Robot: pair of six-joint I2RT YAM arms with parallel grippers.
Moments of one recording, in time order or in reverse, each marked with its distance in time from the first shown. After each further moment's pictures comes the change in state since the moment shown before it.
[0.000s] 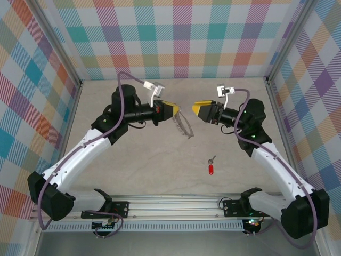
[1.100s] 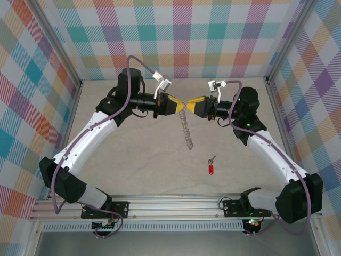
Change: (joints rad) left arm 0.057 0.188 0.257 -0.195 0.329 0.205; right arm 0.000 0.156 0.120 0.023 -0.178 -0.050
